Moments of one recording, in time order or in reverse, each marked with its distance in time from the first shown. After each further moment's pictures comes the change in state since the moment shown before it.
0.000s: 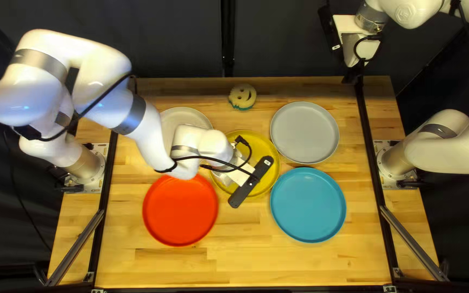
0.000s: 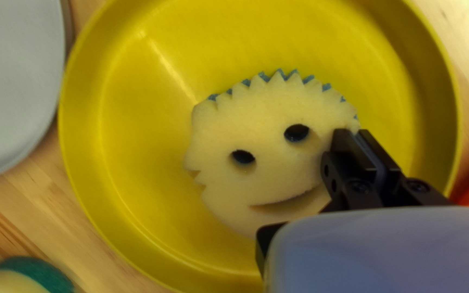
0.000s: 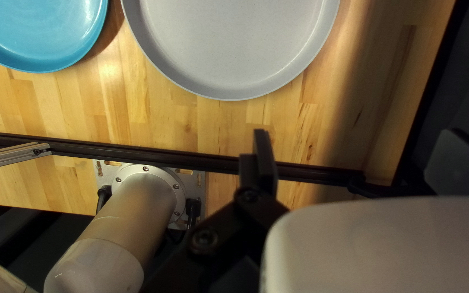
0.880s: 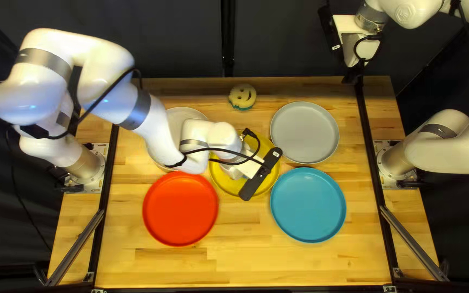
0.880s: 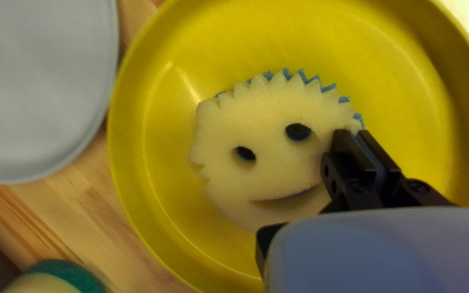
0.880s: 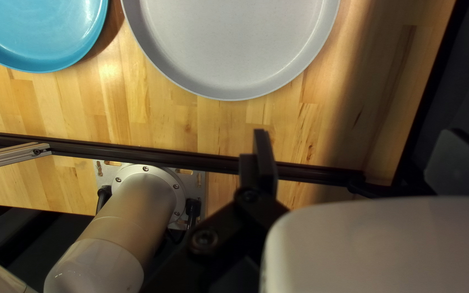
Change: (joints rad) left arm 0.054 0.226 -0.346 -0.063 0.103 0.163; right arm 0.000 0.000 0.000 0.000 0.000 0.000
